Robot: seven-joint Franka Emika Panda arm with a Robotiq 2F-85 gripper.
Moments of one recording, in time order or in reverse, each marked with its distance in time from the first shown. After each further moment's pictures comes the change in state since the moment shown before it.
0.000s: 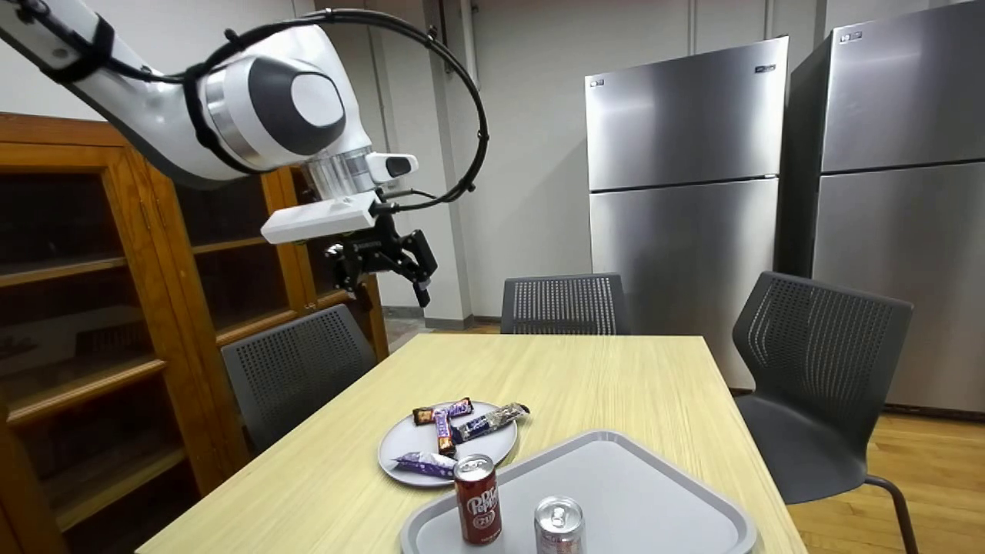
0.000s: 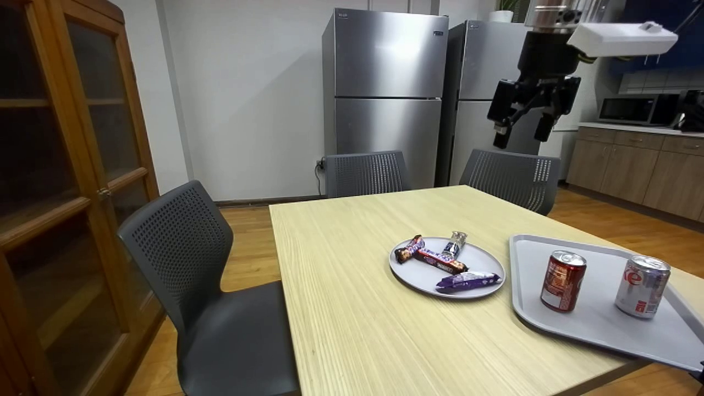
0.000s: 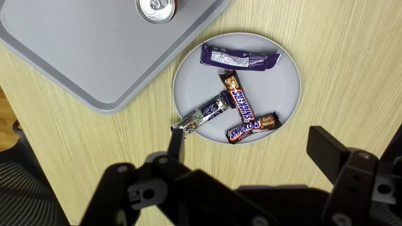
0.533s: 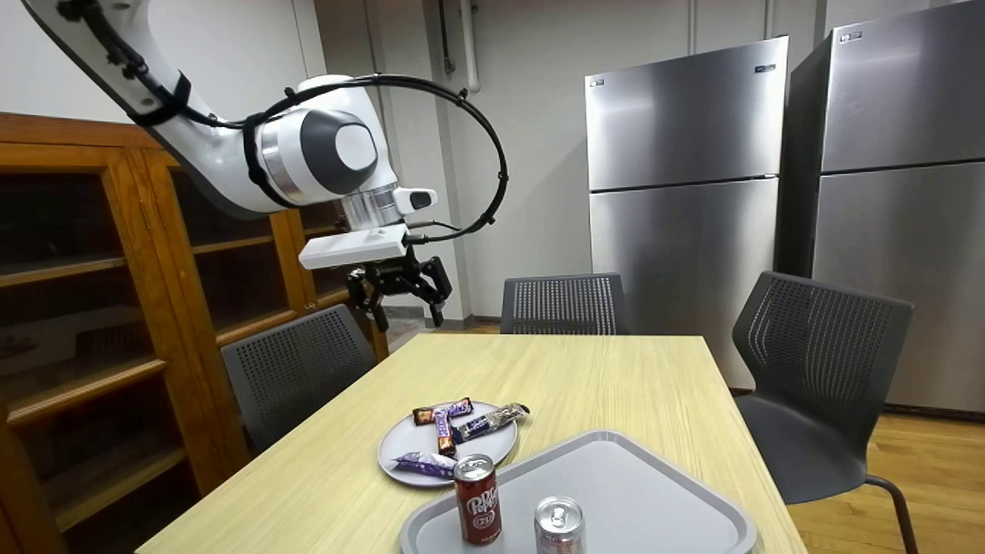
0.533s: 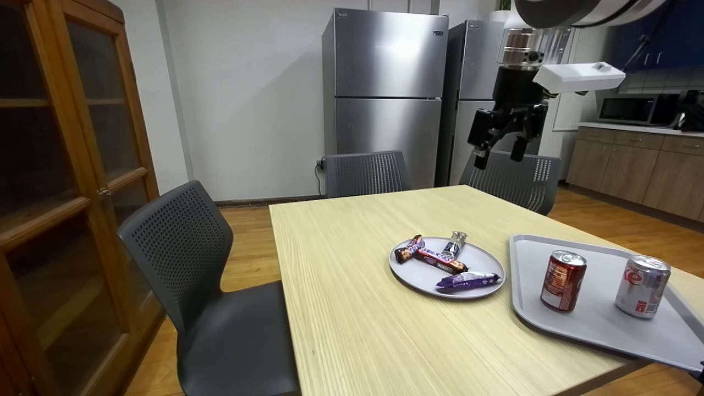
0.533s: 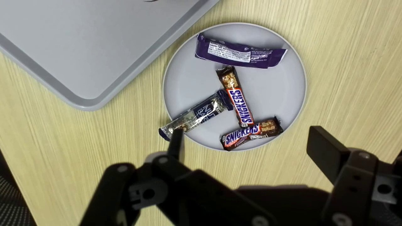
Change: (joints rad) arm 0.001 0.194 -0.002 0.092 0.018 0.065 -0.058
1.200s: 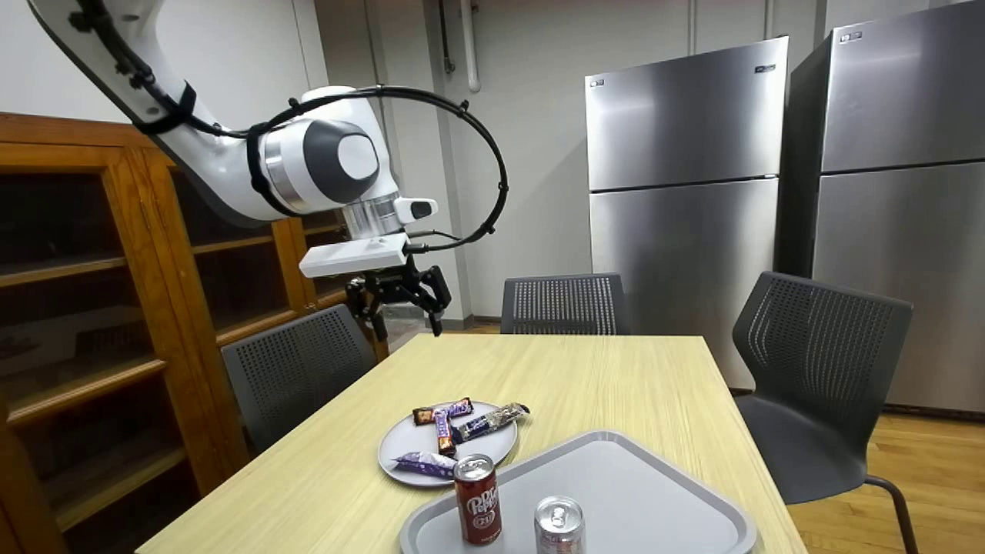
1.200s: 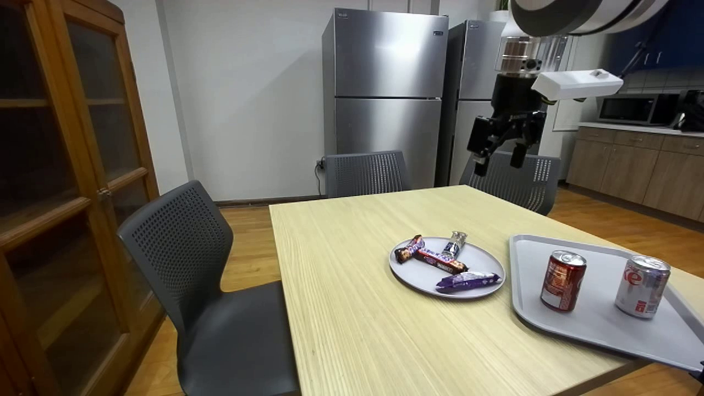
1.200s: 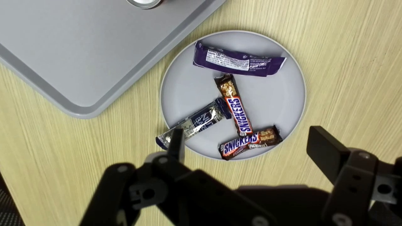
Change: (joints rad) arm 0.001 0.023 0.002 -0.002 0.000 -0.001 -0.001
